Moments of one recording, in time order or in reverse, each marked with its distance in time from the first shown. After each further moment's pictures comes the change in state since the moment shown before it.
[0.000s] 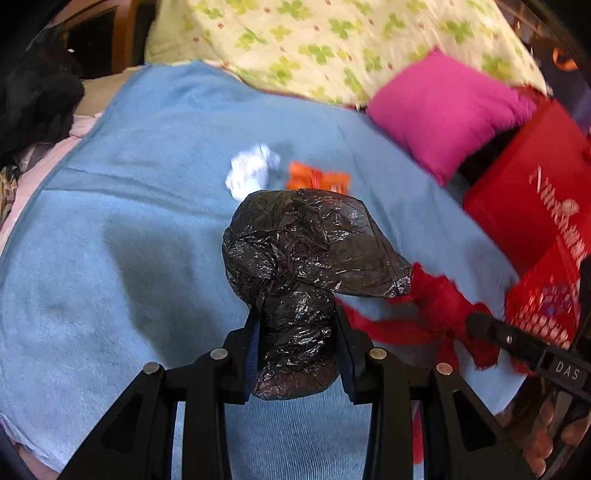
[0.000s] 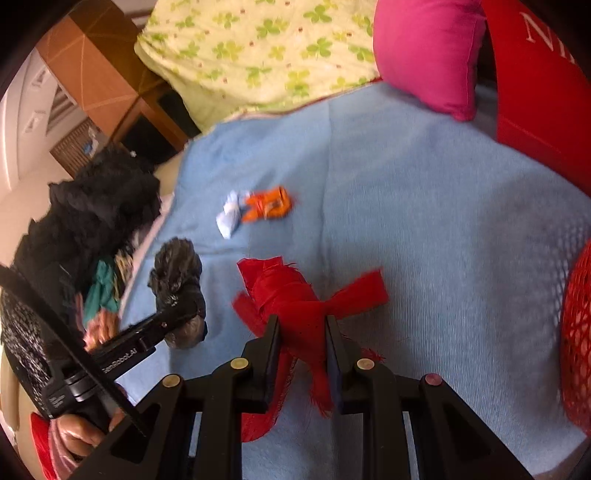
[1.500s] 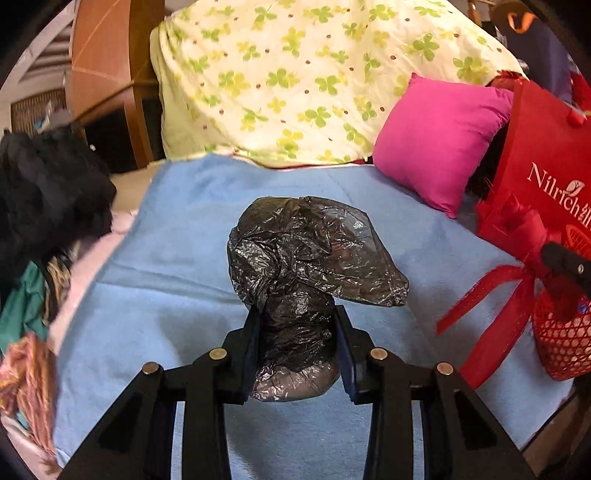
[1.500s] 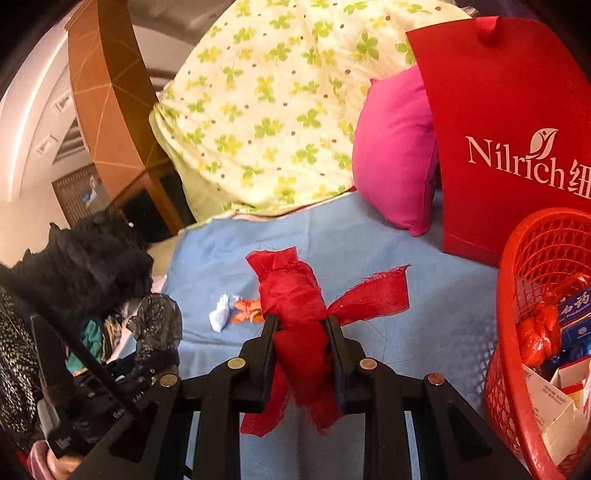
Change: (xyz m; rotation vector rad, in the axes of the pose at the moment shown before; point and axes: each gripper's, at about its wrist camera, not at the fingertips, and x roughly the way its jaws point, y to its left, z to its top) left arm -0.064 -0.057 0.003 0.171 -0.295 0.241; right arm -0.096 0.001 0.007 -0.028 -0.442 -0.068
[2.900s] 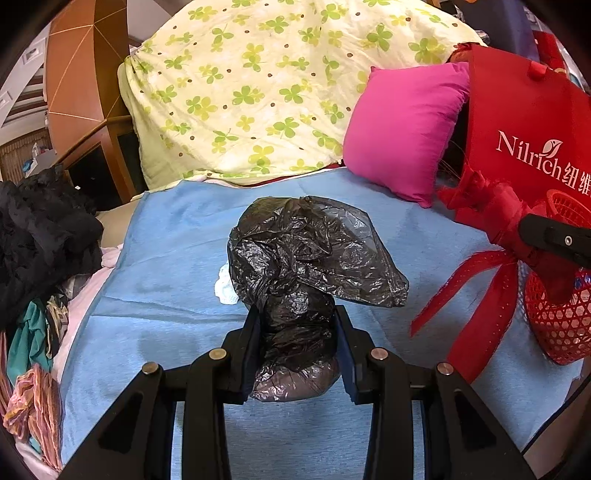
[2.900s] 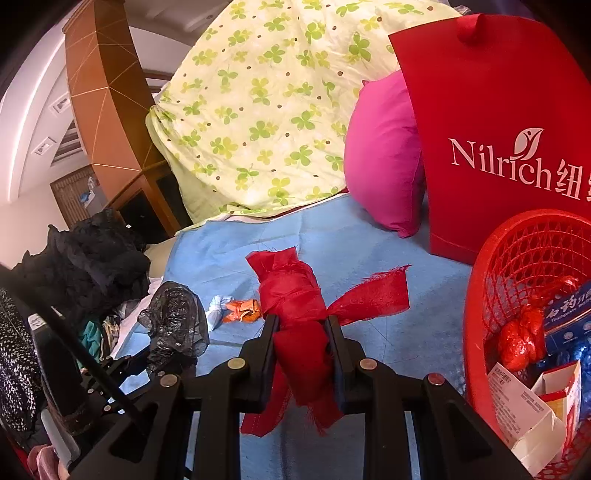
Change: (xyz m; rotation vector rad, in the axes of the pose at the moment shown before) left arm -0.001 -0.045 -0.003 0.129 -0.042 -0.006; right arm -0.010 -0.015 0.001 -0.003 0.009 -0.017
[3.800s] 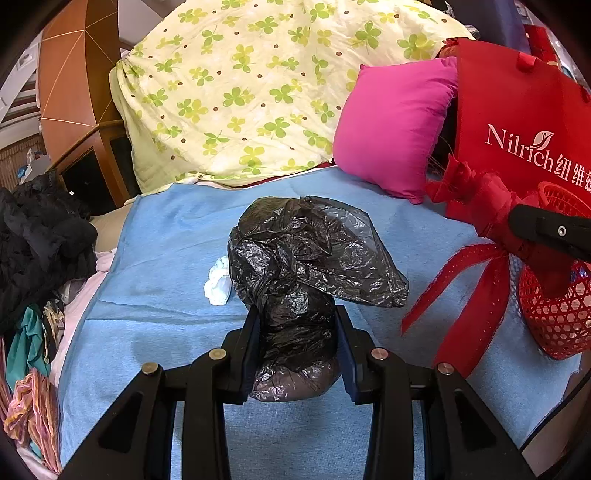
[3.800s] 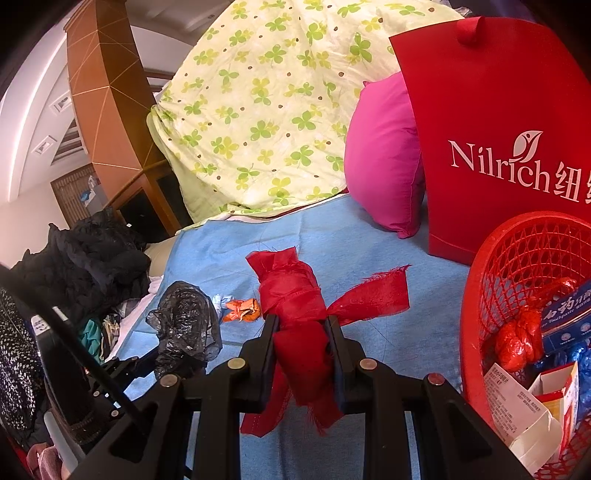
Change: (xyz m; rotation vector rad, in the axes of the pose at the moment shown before) left arm 0.002 0.005 -0.001 0.032 -0.005 -0.027; right arm -0.003 0.002 -0.001 -0.003 -0.003 -0.002
